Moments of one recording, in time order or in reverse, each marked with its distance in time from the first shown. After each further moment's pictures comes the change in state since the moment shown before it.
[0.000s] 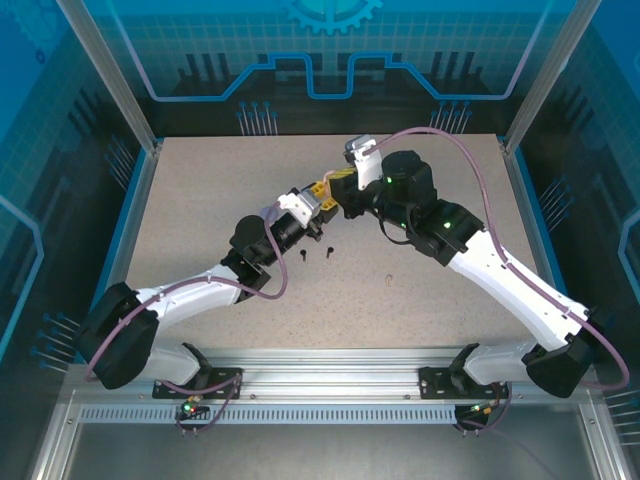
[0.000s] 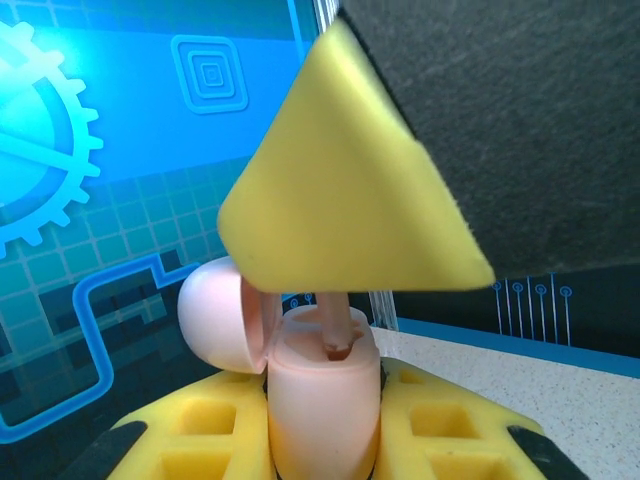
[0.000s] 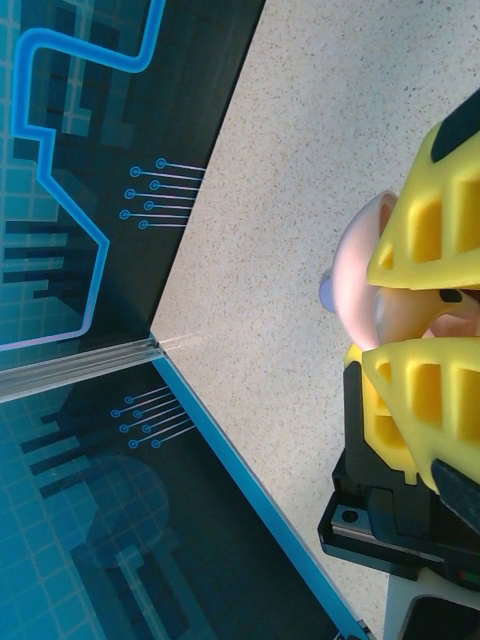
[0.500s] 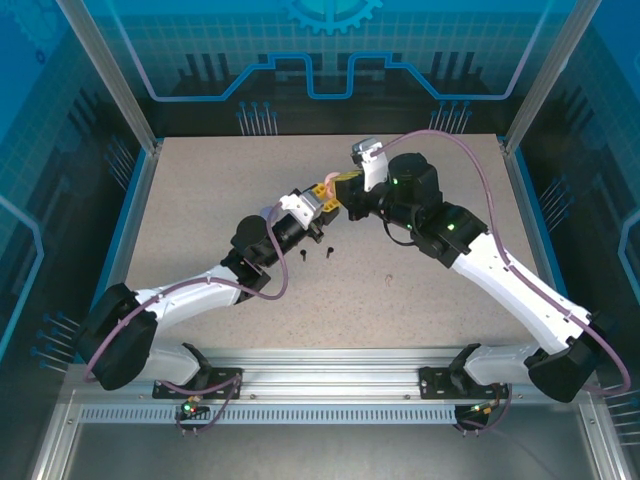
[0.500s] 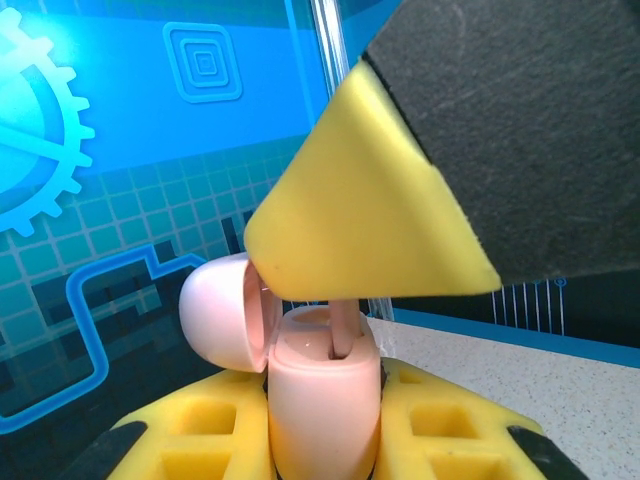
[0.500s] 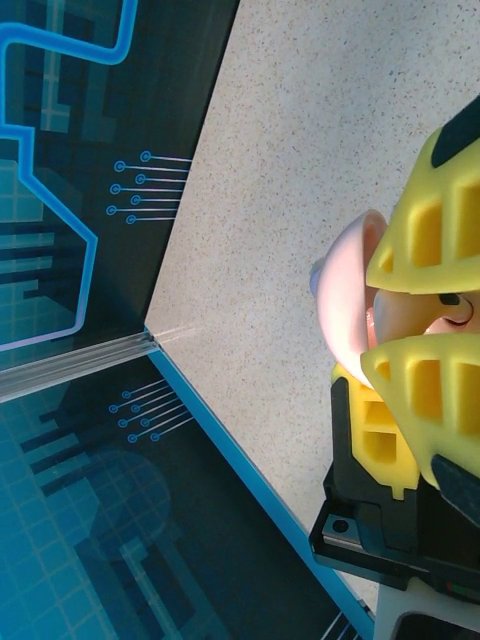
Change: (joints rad) left arm -0.006 -0.005 0.000 -0.027 -0.005 0.003; right arm -0.045 -0.030 -0.051 0.021 -0.062 0.041
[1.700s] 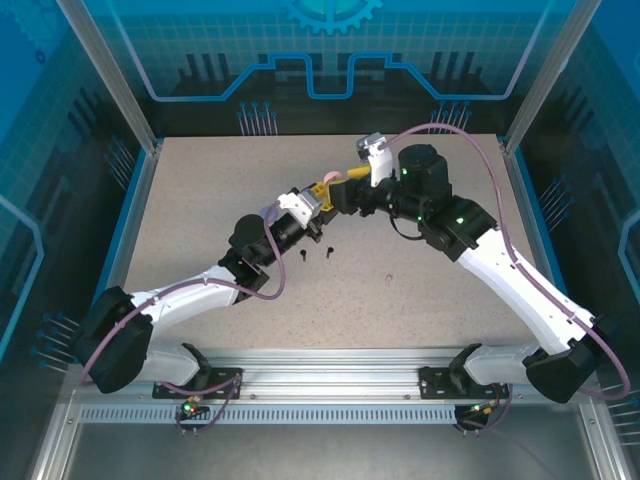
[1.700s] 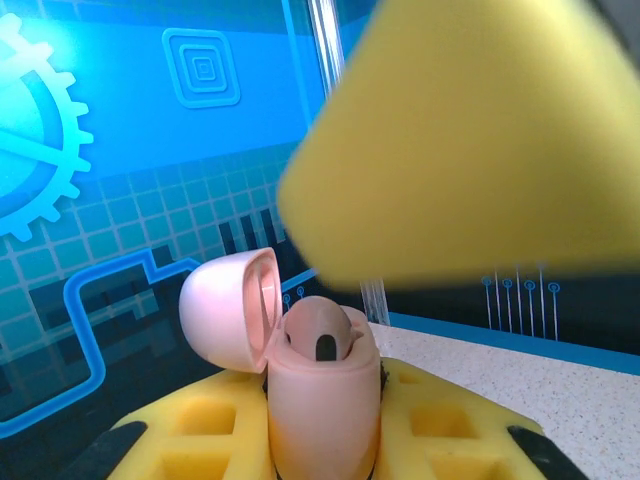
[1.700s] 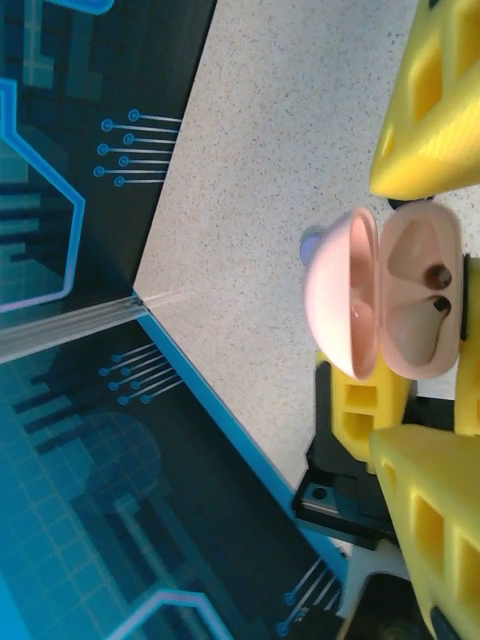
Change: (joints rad) left arm 0.000 -0.020 0.008 -0.026 0.006 -0.011; right arm -0.061 0.001 0.057 -0.065 -0.139 0.019
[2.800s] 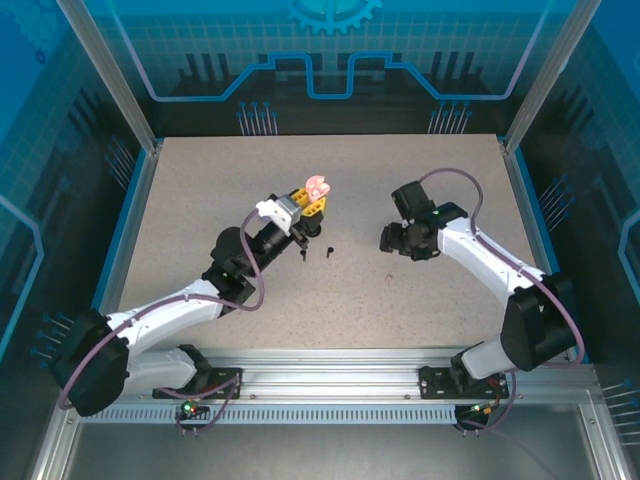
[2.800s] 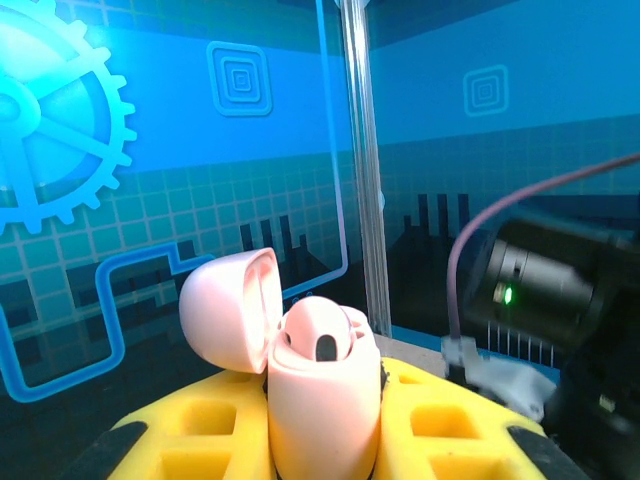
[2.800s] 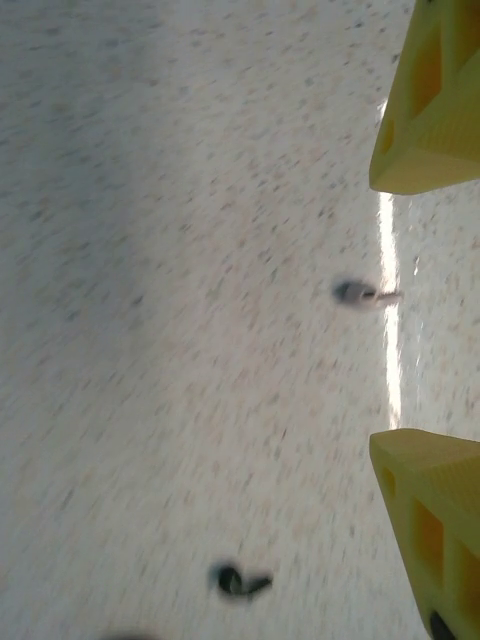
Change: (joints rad) left arm 0.000 -0.162 -0.101 -0.025 -0.053 -0.084; right arm -0.218 0.193 -0.306 -0.406 0.261 0.395
